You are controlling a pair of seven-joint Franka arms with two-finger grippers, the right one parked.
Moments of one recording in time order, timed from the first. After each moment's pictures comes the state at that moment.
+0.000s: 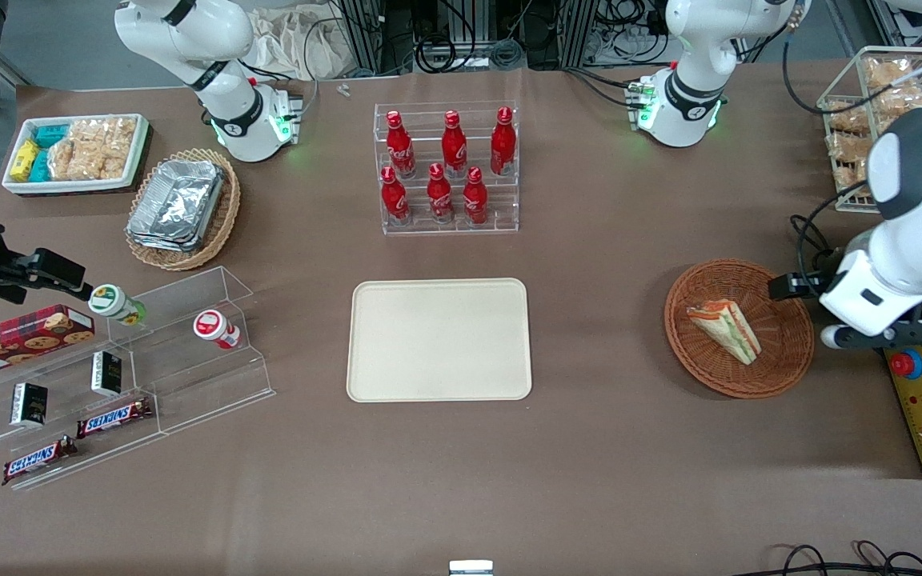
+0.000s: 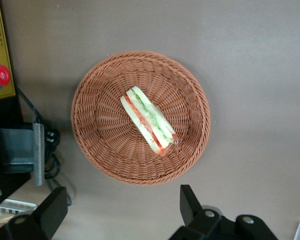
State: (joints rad) arm 0.04 0.14 -0.10 -1.78 0.09 1.78 -0.17
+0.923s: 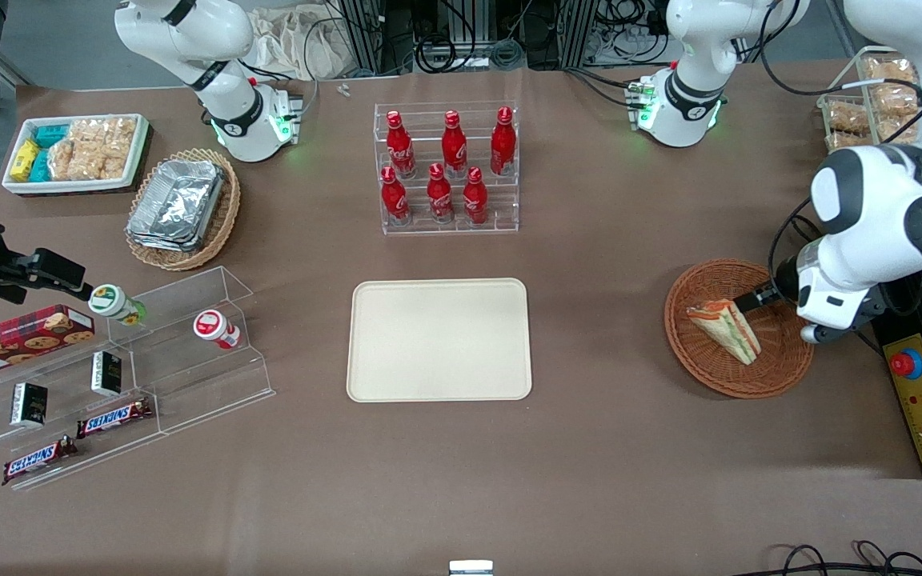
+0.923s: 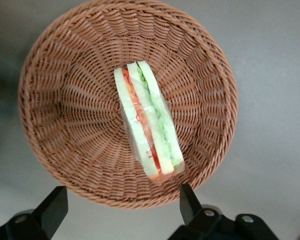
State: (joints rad) arm 0.11 0.15 -0.10 -2.12 -0.04 2.15 -0.43
